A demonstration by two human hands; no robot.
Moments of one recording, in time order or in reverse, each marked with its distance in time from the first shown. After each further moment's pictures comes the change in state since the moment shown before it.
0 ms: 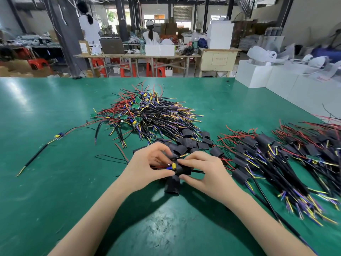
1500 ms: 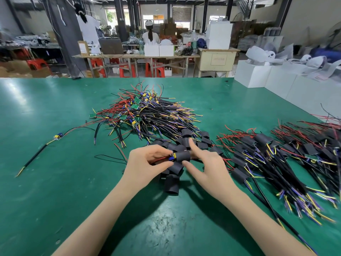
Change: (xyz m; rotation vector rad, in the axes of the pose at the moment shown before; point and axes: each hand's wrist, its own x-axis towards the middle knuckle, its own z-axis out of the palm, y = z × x) left_hand -0.001 0.007 0.012 0.002 0.229 0.039; right_hand 0.002 0.001 0.005 -0.102 0.107 0.182
